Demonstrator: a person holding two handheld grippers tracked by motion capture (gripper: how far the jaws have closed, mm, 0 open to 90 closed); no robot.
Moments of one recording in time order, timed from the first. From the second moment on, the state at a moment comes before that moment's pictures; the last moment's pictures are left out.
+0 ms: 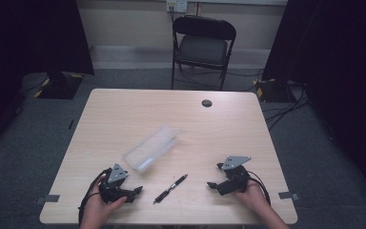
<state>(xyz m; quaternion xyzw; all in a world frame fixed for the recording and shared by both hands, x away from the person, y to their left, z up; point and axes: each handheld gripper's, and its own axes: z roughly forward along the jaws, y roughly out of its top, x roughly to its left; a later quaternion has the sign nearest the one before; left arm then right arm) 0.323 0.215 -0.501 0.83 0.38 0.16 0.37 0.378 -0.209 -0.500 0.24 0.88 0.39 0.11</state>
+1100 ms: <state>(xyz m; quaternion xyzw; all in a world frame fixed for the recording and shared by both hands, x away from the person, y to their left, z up) 0.341 0.223 -0.481 0.82 0.37 0.20 0.40 0.378 -0.209 -0.500 0.24 0.88 0.39 0.11</state>
